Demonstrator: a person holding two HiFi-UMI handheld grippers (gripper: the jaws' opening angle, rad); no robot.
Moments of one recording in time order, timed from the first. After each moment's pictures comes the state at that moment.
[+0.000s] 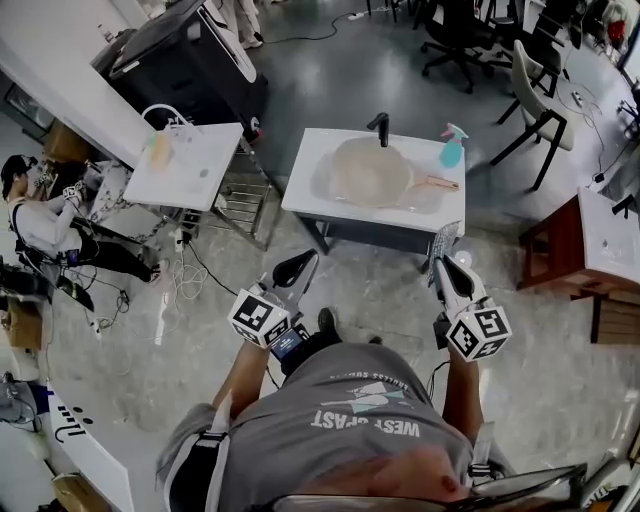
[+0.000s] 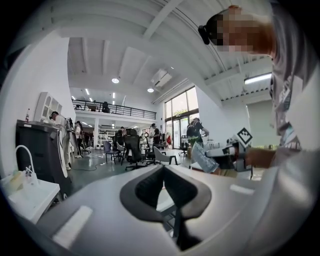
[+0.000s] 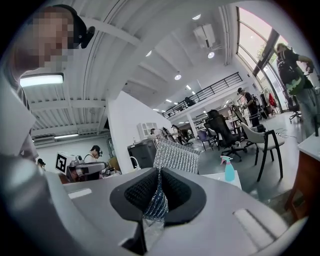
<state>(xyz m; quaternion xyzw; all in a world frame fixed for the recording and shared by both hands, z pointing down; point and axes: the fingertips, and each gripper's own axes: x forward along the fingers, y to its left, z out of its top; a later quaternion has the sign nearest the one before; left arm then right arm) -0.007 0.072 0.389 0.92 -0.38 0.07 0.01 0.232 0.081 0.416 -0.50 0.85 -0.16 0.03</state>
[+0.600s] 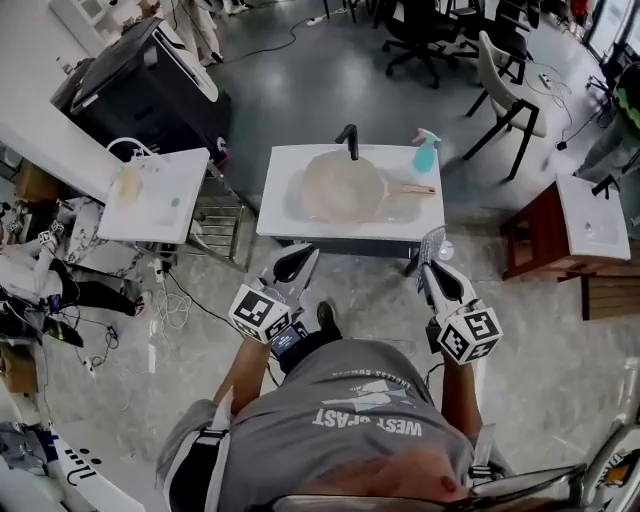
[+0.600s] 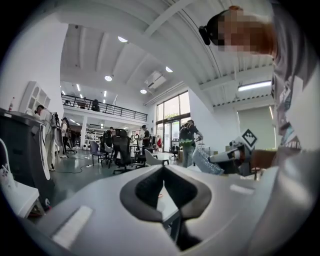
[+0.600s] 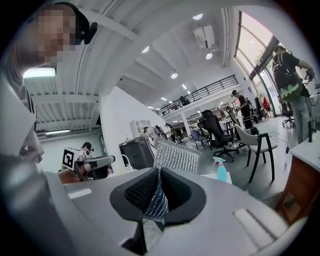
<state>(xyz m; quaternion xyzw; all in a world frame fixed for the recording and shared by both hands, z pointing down) 0.036 -0.012 0.392 0.95 -0.32 0.05 0.01 0.244 0.042 0.424 -0.53 0.83 -0.17 0.00</state>
